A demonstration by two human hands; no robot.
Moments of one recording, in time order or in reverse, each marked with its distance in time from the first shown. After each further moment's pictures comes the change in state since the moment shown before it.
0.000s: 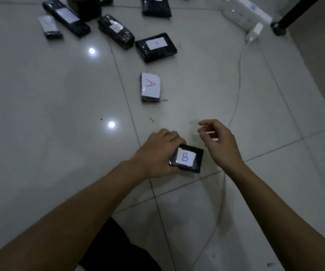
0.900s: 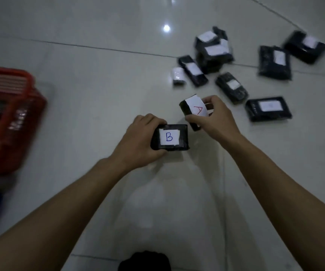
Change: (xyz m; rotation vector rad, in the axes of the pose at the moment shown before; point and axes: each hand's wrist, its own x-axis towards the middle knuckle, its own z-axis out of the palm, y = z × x) left_hand -0.147 -0.137 -0.164 0.064 0.467 -0.623; right_hand 0.120 -0.218 0.196 0.012 -0.361 -0.262
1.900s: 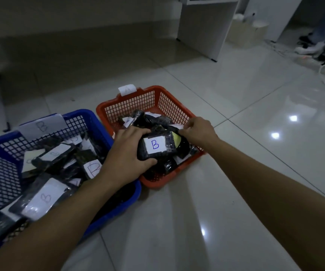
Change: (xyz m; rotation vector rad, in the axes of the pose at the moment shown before) left_hand -0.211 -0.173 -0.186 0.098 0.793 -0.731; right_hand 0.013 -0.301 0.357 -0.535 -0.552 -0.704
